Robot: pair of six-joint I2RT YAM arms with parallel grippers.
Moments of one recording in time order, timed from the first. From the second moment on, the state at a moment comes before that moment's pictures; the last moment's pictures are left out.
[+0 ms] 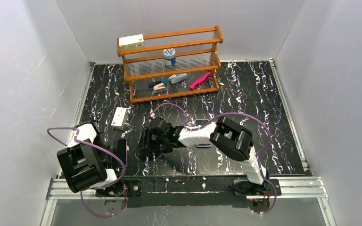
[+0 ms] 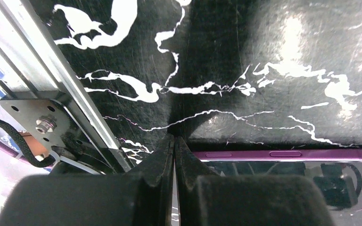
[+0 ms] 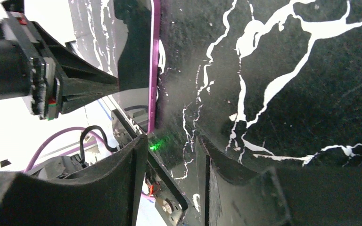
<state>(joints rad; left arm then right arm) 0.44 1.35 0.65 -1.01 -0.23 -0.91 1.17 2.11 1.31 0.17 -0.25 1.15</state>
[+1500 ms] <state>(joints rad) 0.43 1.17 0.62 -0.86 0.09 -0.79 1.13 2.17 1.39 0.12 -0.43 0.96</state>
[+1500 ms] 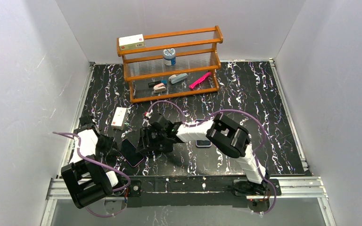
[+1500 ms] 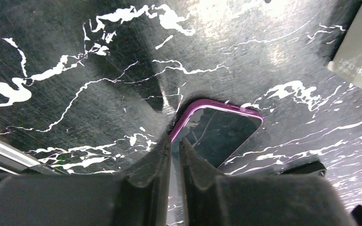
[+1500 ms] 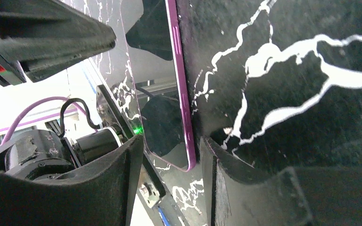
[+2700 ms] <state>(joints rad) 0.43 1.21 0.47 -0.77 0.39 -0.86 1.05 2.27 1.55 0.10 -0.48 0.86</state>
